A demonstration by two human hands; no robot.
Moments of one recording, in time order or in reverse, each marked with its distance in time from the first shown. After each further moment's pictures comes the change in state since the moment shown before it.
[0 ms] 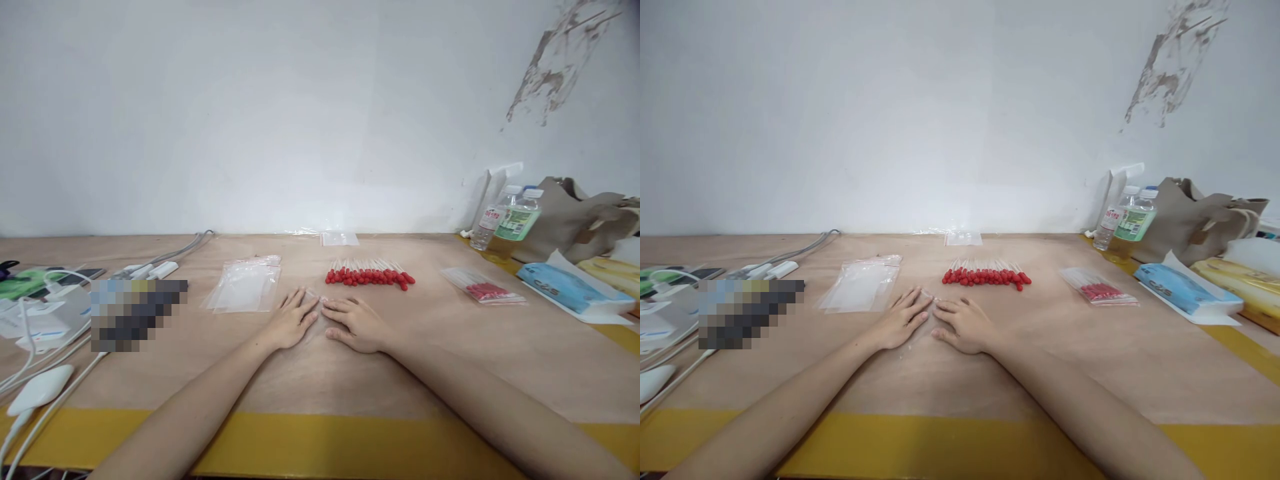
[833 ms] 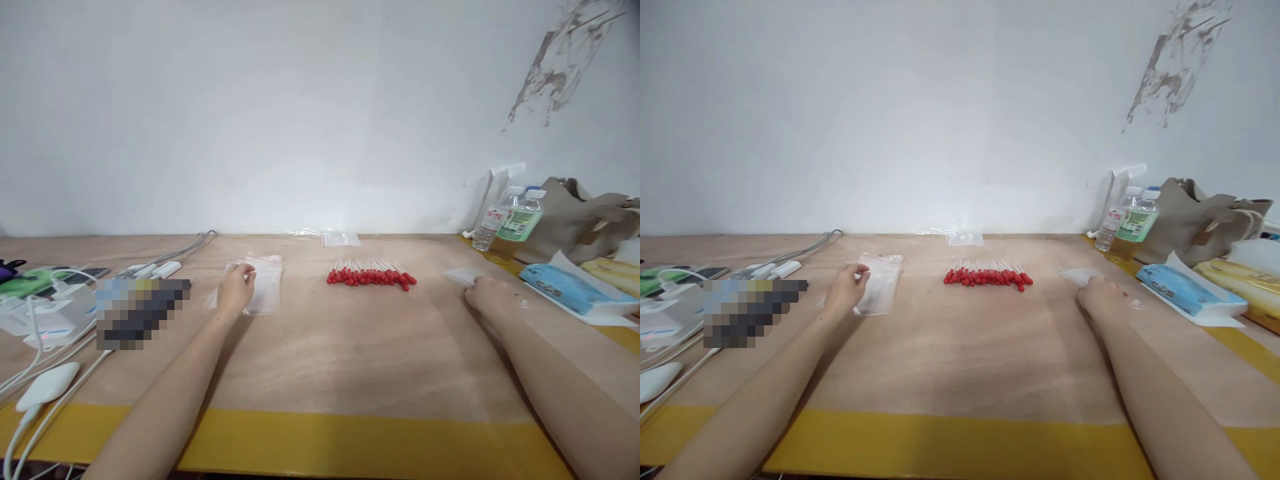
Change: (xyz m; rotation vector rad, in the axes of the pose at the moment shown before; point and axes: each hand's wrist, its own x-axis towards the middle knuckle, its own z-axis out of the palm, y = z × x) left_hand 0.006 -0.079 -0.059 0.155 0.507 -0.522; right_hand -0.150 0.188 -0.069 -0.477 0.378 1.226
